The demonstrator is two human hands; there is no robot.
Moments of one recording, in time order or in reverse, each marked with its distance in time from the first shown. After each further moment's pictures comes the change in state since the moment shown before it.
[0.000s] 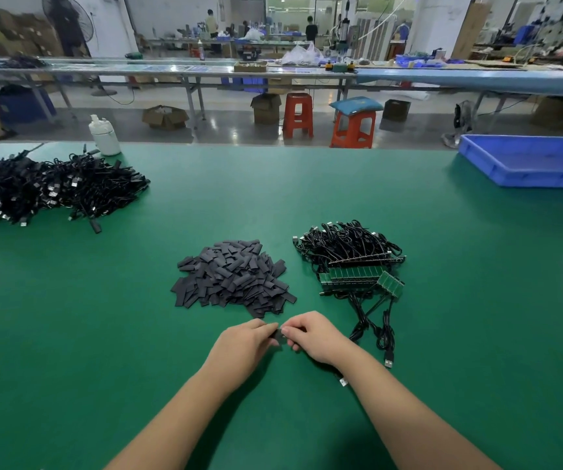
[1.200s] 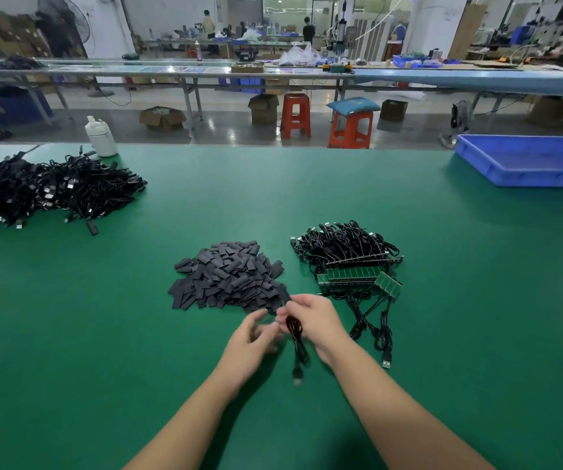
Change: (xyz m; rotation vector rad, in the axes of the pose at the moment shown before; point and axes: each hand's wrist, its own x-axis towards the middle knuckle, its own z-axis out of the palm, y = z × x) left_hand 0.005 0.018 0.020 -1.029 0.004 -0.658; right_hand 0.002 -0.028 0.000 0.859 0.265 0.136
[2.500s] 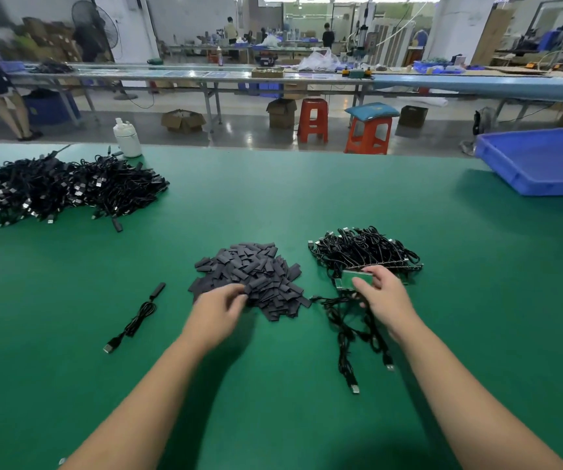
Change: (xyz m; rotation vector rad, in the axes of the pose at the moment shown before) left_hand 0.019 0.049 -0.087 0.849 0.281 0.269; right_hand 0.014 -0.048 -0.078 -0.549 0.223 -0.276
